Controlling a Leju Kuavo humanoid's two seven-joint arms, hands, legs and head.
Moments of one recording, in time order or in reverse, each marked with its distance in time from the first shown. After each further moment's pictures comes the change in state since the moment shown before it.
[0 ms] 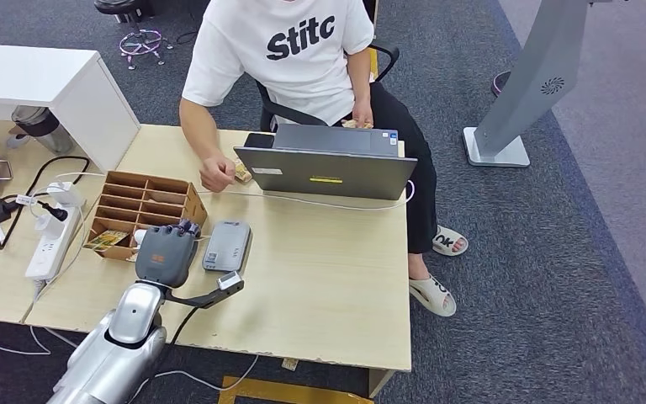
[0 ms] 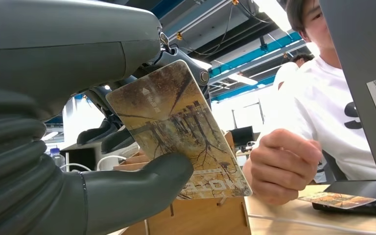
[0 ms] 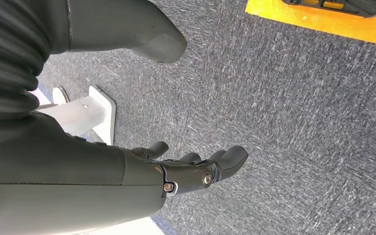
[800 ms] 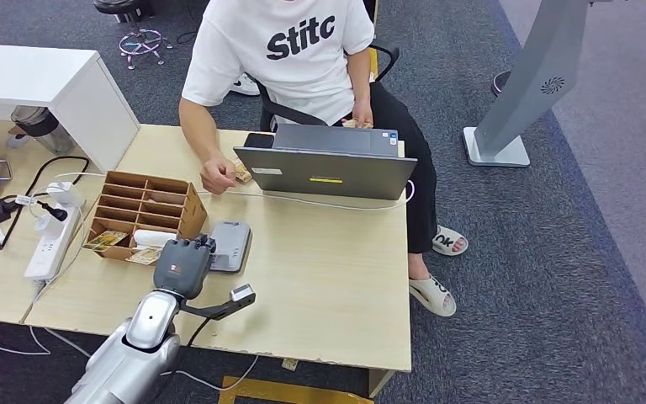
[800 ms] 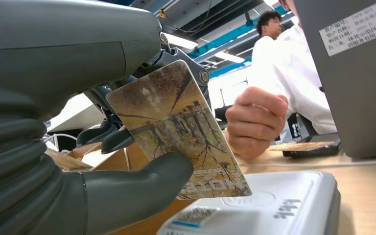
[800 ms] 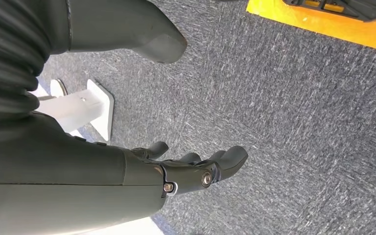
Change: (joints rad) left arm -0.035 -0.062 -0.011 0.181 -0.003 0.039 -0.035; right arm 0.001 0.003 0.019 0.001 0.019 0.008 0.000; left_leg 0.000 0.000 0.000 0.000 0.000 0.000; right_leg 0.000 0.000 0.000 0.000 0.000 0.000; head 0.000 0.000
